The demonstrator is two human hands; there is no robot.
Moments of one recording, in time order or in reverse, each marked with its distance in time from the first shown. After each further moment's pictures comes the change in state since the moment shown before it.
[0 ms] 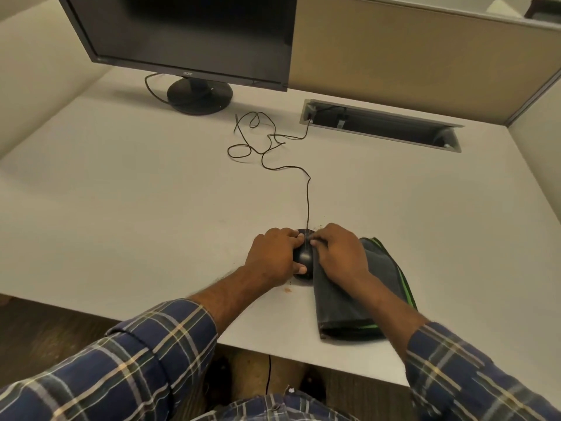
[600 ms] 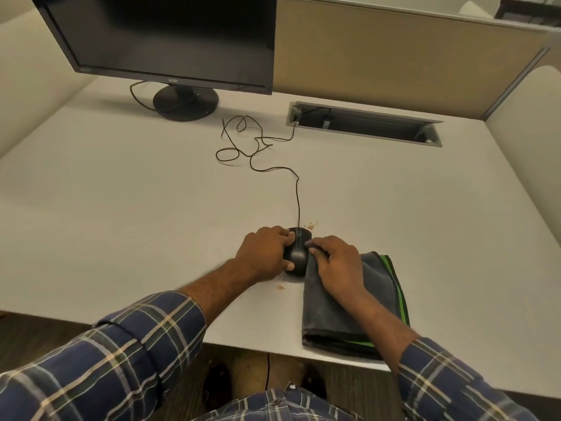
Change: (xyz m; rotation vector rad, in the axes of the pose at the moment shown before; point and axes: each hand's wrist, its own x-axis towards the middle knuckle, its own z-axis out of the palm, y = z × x) left_hand 0.000 -0.003 -0.009 0.049 -0.071 0.052; right_hand -0.037 0.004 0.004 0.186 0.147 0.034
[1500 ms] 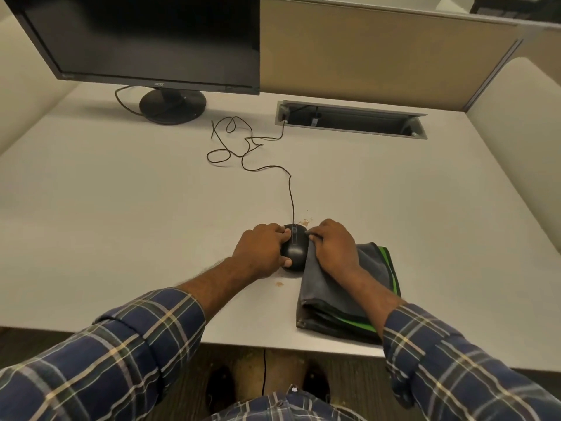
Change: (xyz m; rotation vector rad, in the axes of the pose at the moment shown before) left_hand 0.001 -0.003 0.001 0.044 0.024 0.041; right_hand 0.027 0.012 0.006 -0.183 -0.049 0.042
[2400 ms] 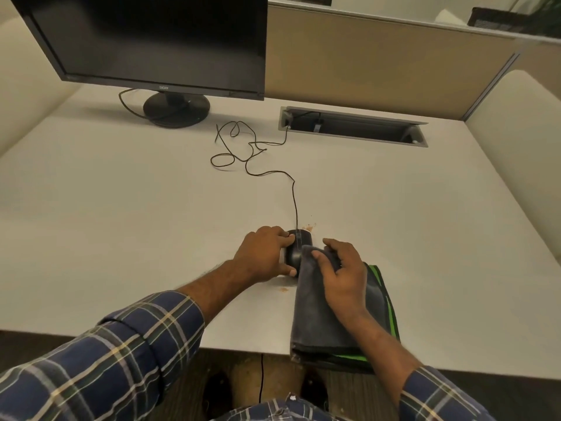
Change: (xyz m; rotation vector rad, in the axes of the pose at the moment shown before) left_hand 0.003 -0.014 0.005 -0.031 0.031 0.069; right_hand -0.062 -0.019 0.003 0.443 0.353 0.069
